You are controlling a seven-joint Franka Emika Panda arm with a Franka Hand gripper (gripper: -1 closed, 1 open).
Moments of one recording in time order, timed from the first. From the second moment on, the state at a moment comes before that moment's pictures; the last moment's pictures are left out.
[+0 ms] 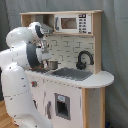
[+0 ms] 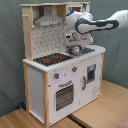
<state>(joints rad) -1.72 -0.26 2.19 -1.49 -0.12 1.37 -0.69</state>
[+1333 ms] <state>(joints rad) -1.64 -0.02 2.20 -1.69 -0.30 1.38 -0.49</state>
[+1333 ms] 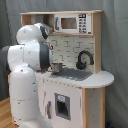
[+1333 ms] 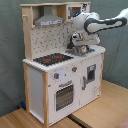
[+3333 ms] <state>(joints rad) -1.64 0.01 2.04 -1.87 -0.48 1.66 -0.34</state>
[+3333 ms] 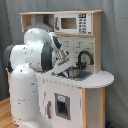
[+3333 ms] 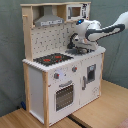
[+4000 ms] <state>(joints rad) -1.64 -0.12 2.04 -1.86 -0.42 1.82 -0.36</state>
